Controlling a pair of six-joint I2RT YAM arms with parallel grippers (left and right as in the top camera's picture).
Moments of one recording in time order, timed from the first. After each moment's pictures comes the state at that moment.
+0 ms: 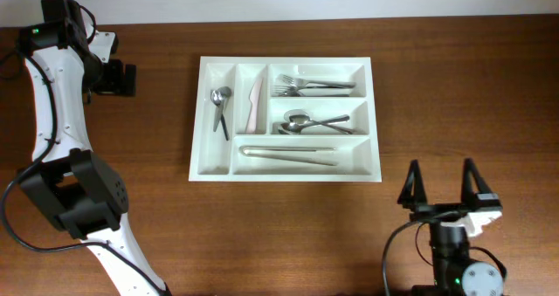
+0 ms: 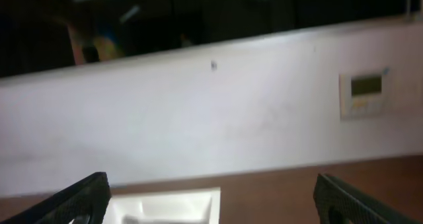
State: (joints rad) left arm 0.26 2.21 2.21 -1.30 0.00 0.29; right arm -0.04 0.02 0.09 0.18 -0.05 0.16
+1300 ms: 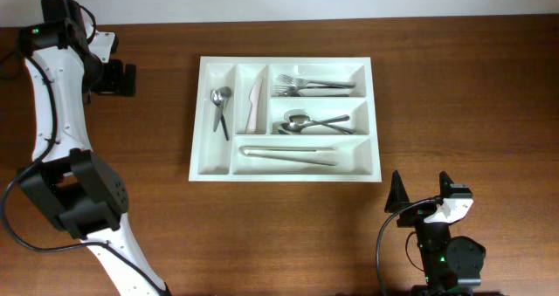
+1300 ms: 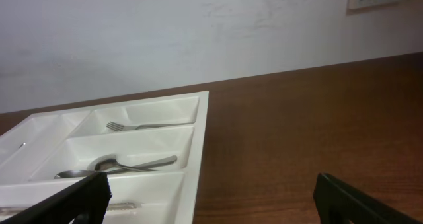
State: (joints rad) left arm 0.26 2.21 2.21 -1.30 0.00 0.29; right arm -0.04 0.01 0.01 -0.07 -0.06 0.16
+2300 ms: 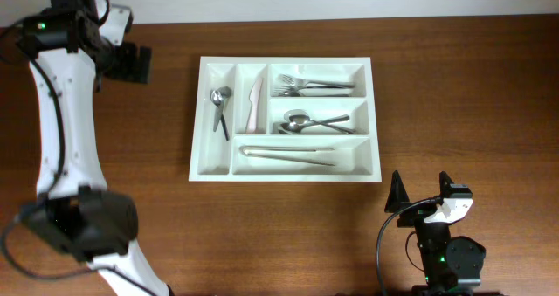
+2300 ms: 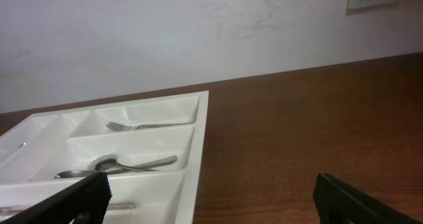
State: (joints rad) left arm 0.13 1.99 2.21 -1.30 0.00 0.29; right arm -0.04 0.01 0.01 -0.07 -0.06 0.16
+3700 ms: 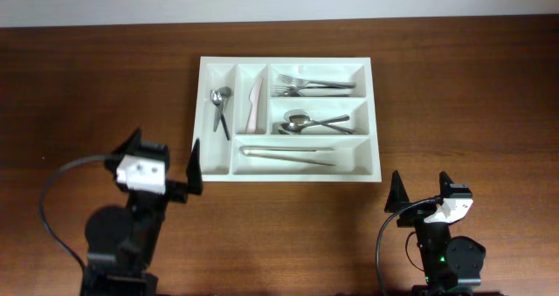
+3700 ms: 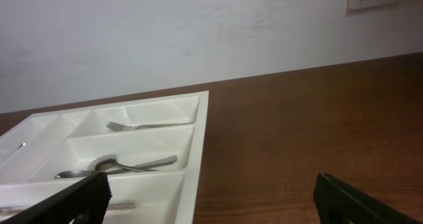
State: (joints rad) left arm -0.11 0.52 0.52 -0.08 0.04 0.09; right arm -0.04 0.01 0.01 -0.07 -0.06 0.16
